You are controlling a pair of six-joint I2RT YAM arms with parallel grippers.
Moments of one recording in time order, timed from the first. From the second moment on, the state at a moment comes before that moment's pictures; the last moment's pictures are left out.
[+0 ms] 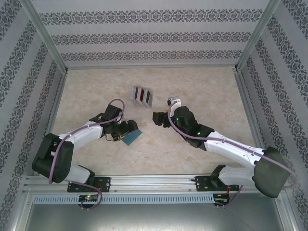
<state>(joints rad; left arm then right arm) -0.38 1.41 0.72 -0.42 0.34 -0.80 0.76 1.20 0.70 0.08 0.11 0.50</state>
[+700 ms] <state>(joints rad) -0.27 1.25 0.66 -0.67 0.32 -0.79 0.72 1.92 1.10 -0.01 -0.59 0.68</state>
